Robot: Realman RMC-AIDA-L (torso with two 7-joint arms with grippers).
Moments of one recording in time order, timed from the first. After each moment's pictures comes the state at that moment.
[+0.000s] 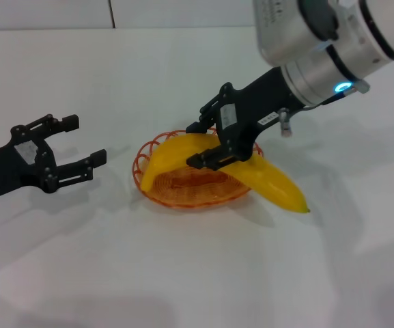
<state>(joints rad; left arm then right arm) -0.48 -2.03 0.40 0.46 2.03 1.54 -0.91 0.82 2.03 -1.38 -1.02 -2.14 -1.45 1.83</state>
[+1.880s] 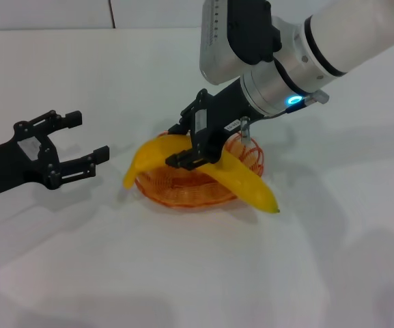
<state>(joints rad) -0.49 -2.04 0.40 0.46 2.03 1.54 -0.91 0.87 2.04 -1.57 -0.92 -2.12 -1.22 1.94</state>
